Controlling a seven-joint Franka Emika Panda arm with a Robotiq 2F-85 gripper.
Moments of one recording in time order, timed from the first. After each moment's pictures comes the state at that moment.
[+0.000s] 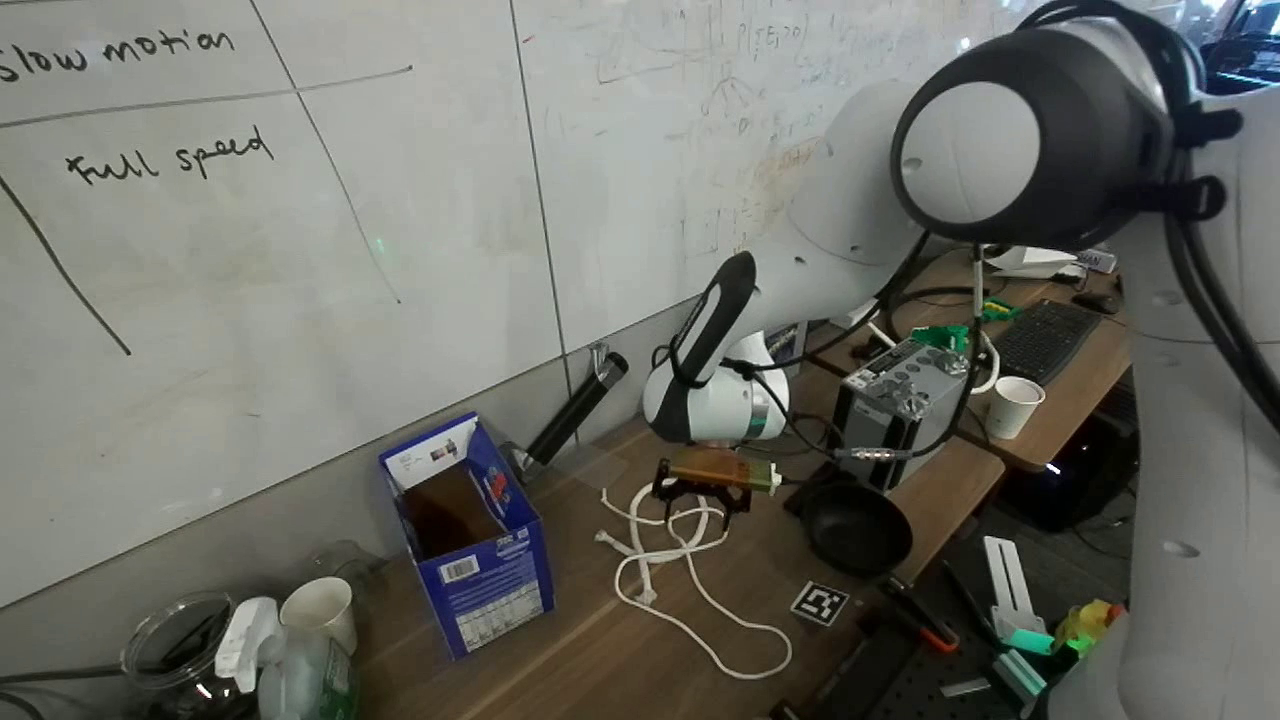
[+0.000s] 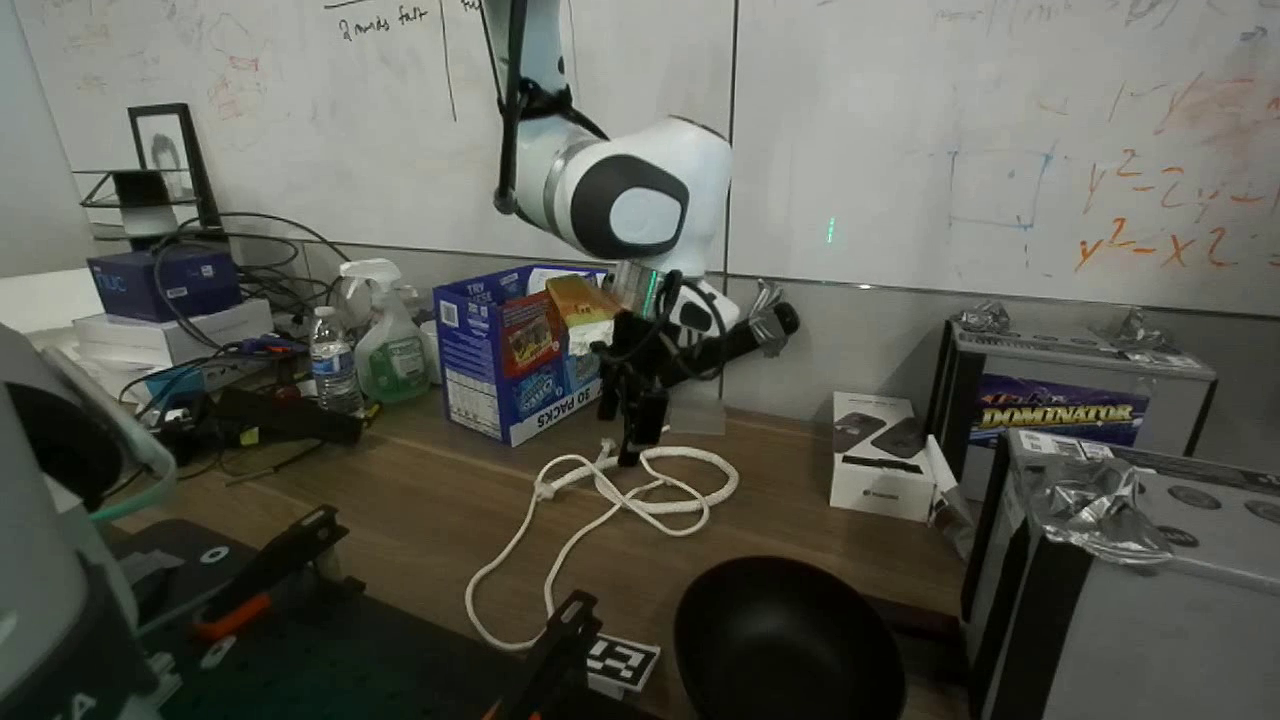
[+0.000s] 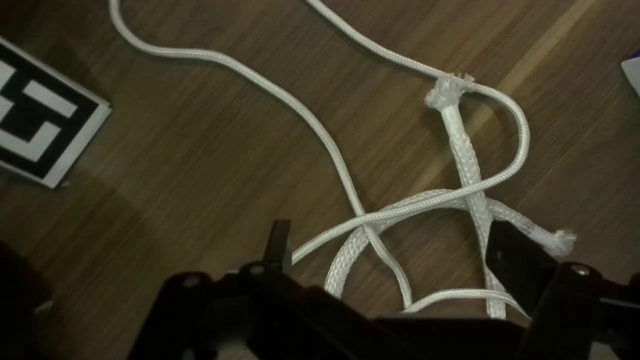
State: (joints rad) arm -0.06 0.49 0.04 -2.32 0.50 2.69 0.29
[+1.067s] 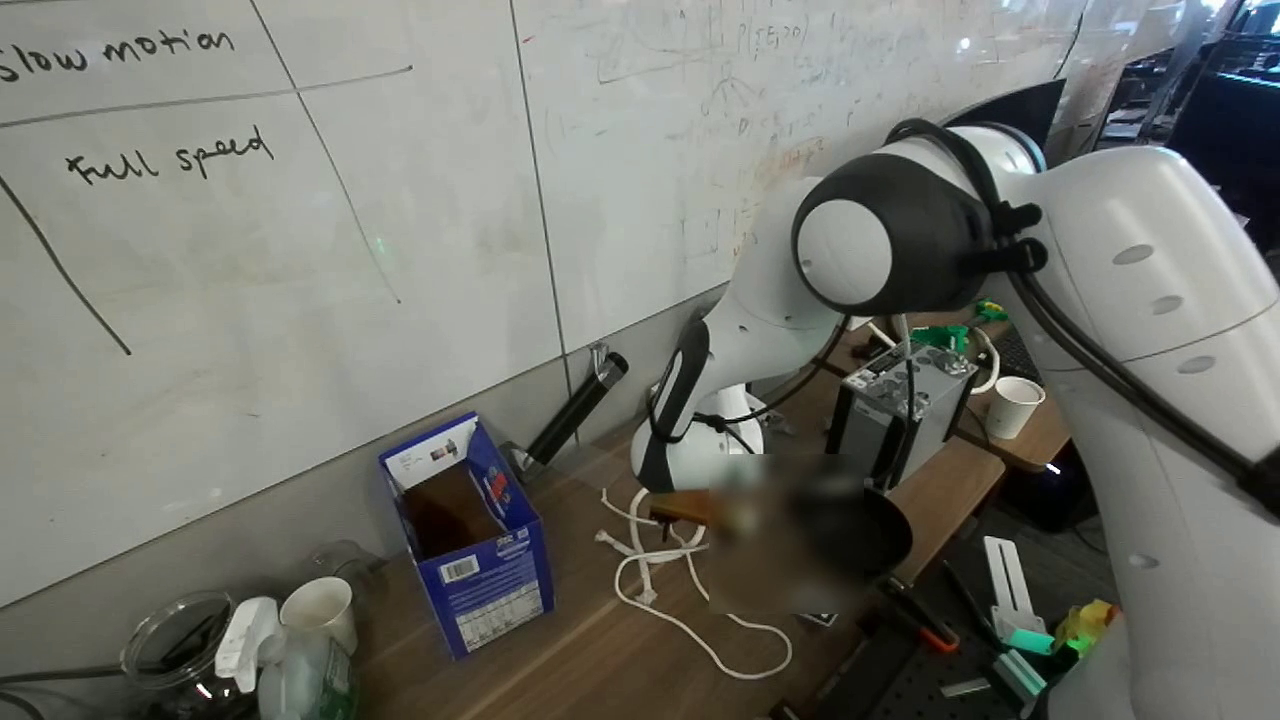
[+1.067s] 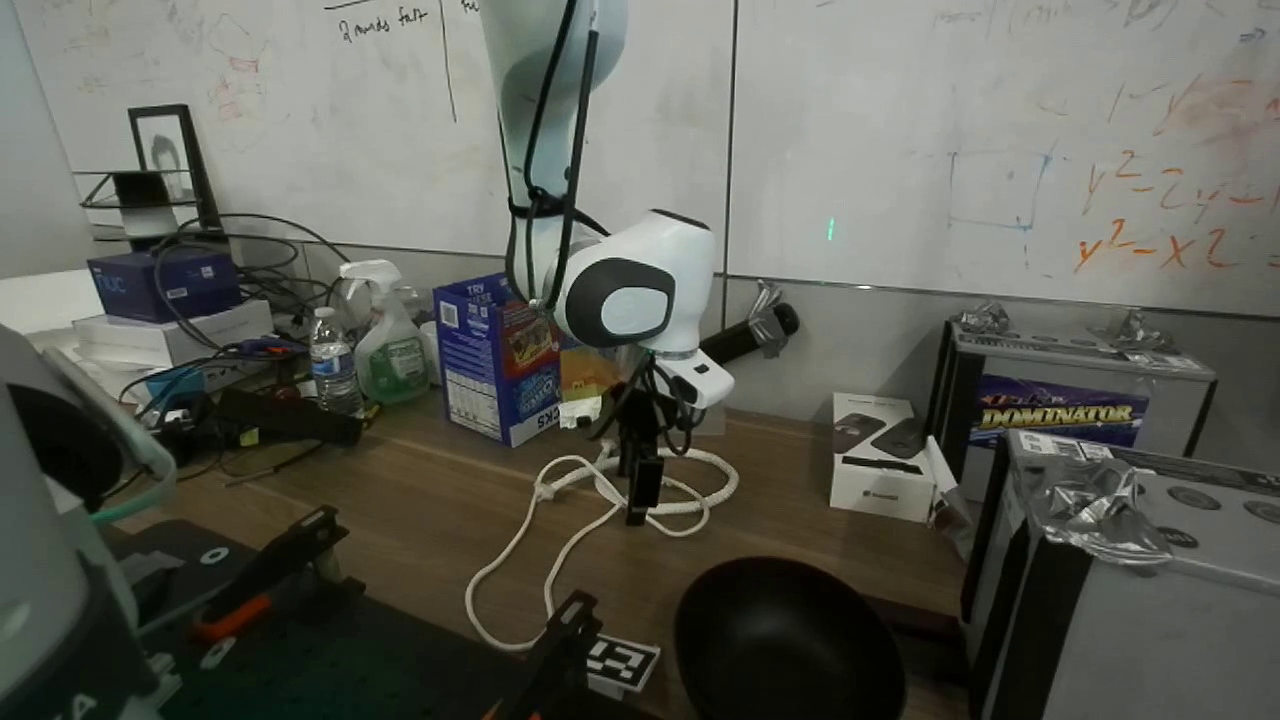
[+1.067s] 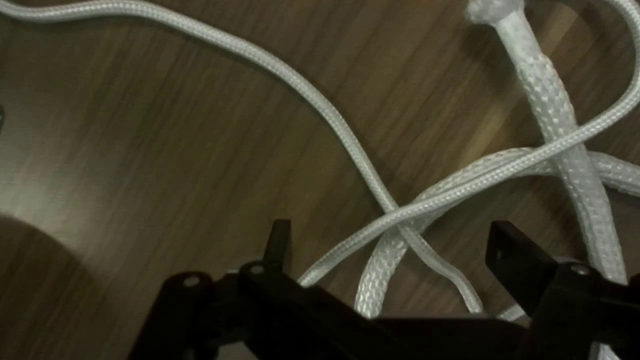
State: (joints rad) arm 0.01 0.74 0.00 -2.18 0.54 2.85 0.45
